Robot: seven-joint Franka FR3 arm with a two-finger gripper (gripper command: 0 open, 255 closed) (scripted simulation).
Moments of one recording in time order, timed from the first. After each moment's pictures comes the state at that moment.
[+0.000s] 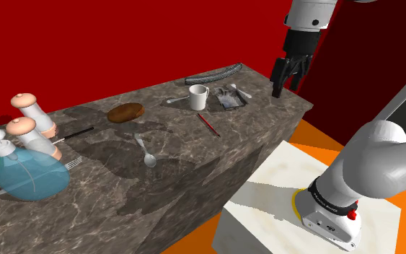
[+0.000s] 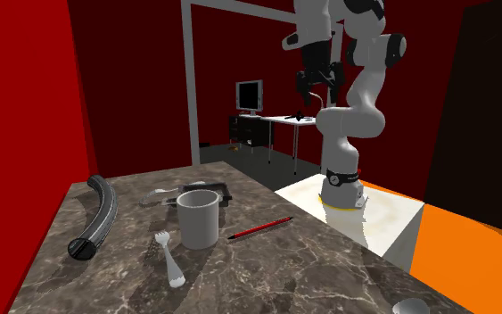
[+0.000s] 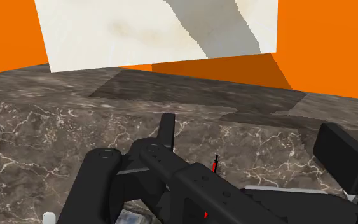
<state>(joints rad) 0.02 -0.83 -0.01 -2.43 0.12 1.48 0.15</state>
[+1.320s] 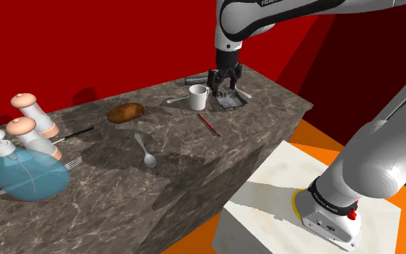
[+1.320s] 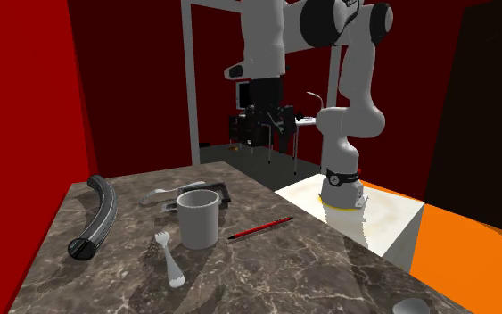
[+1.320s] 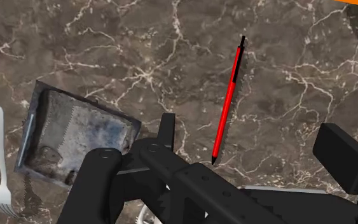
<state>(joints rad) 0.02 -0.17 0.04 -2.16 0.04 1.90 0.15</state>
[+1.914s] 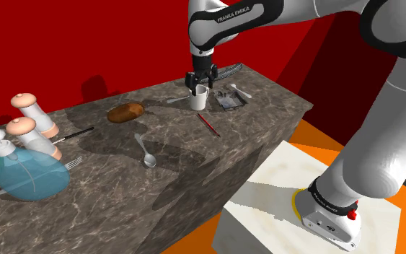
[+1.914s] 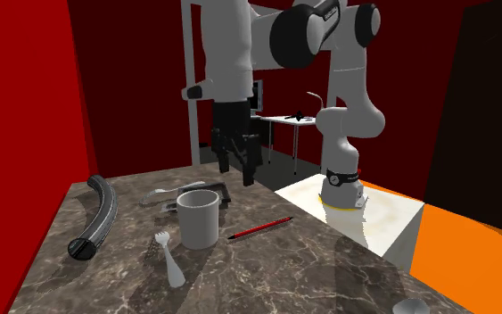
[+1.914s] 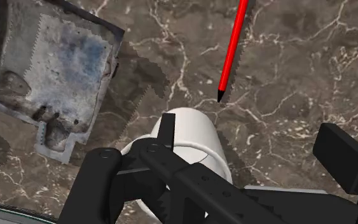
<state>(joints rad) 0.03 0.18 0.04 -1.86 -0.02 1.97 0.18</state>
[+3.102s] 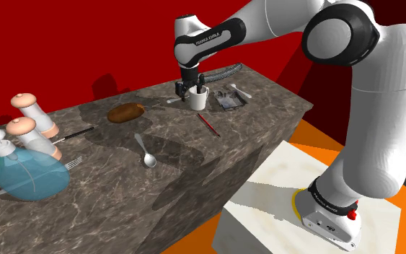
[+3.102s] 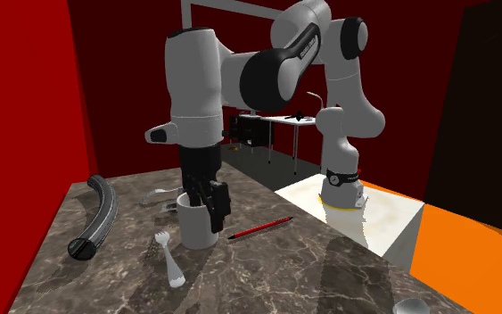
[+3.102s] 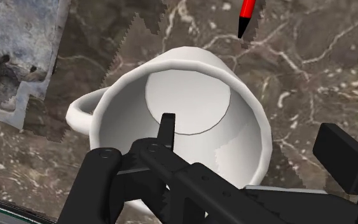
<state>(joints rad) 0.04 0.46 0.03 -1.63 -0.06 2.04 0.18</state>
